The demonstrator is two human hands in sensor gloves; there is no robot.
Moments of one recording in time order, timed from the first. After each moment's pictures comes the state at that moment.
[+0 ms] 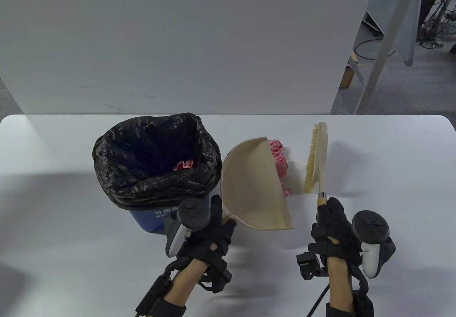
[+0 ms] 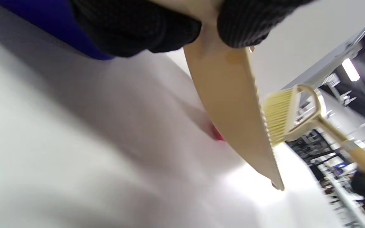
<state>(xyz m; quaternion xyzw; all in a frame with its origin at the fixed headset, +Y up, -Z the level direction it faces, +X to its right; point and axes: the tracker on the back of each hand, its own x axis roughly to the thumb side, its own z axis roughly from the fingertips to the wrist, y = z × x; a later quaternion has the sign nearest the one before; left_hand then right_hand) -0.107 -0.674 -0.349 -0.12 -0.04 0.36 0.92 0.232 -0.671 -0.323 -0.17 -0.06 0.83 0.52</state>
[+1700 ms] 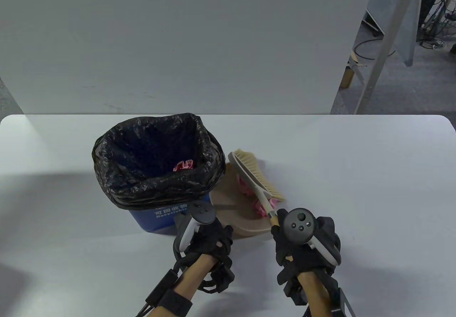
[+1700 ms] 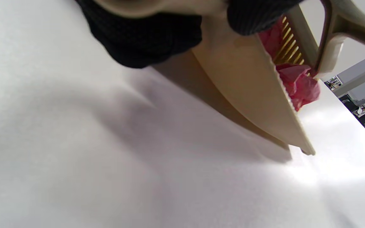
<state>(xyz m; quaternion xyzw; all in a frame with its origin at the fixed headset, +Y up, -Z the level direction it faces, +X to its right) -0.103 -0.717 -0.365 -0.24 0.06 0.34 0.91 0.134 -0.647 -0.315 0.05 0.07 0.97 0.21</state>
